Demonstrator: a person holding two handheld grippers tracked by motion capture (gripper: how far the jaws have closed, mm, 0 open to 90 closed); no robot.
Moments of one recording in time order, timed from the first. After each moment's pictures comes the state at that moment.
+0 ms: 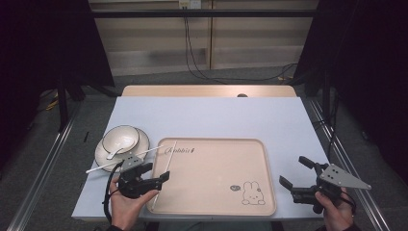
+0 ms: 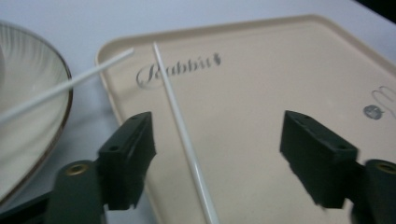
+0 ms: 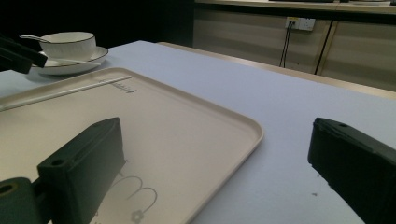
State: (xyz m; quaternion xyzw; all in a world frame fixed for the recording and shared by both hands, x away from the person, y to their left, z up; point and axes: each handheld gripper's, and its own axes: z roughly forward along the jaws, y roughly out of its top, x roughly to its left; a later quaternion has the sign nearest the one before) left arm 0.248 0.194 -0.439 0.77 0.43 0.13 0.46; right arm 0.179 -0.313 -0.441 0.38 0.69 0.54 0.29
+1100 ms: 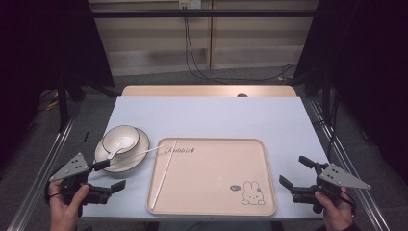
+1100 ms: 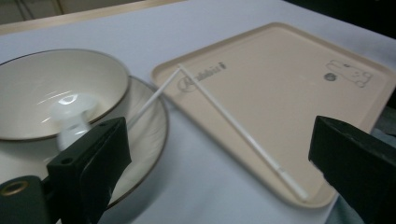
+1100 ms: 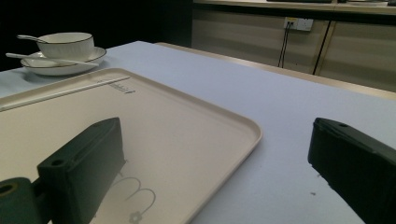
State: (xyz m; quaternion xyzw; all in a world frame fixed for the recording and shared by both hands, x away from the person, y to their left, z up) left arm 0.244 0.321 -0.408 0.80 0.34 0.14 0.48; right arm 0.179 -0.313 -0.441 0.38 0.69 0.54 0.29
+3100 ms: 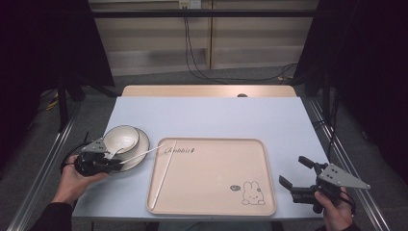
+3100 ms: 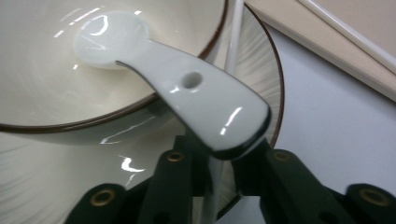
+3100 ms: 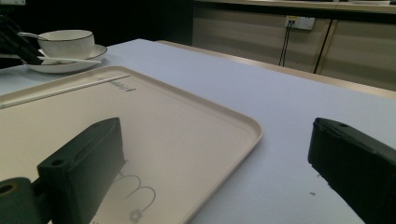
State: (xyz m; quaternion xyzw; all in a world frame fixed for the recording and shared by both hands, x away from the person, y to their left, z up) left arm 0.329 0.323 -0.448 0.90 0.28 0.07 0.32; right arm 0.179 -0.312 -0.441 0.38 0.69 0.54 0.29
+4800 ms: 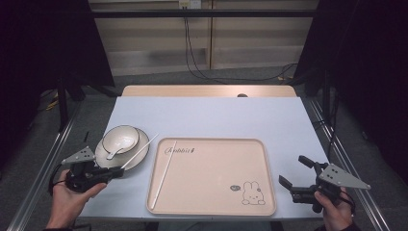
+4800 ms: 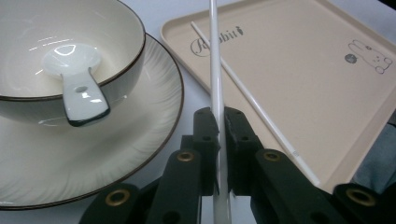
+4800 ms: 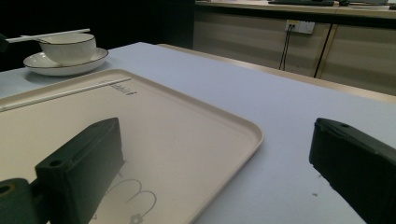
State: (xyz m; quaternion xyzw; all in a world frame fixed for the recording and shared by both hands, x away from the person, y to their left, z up) left arm 0.263 0.310 -0.413 0.82 0.38 0.06 0.43; right arm 0.180 -0.312 -0.440 0.38 0.69 0.54 0.29
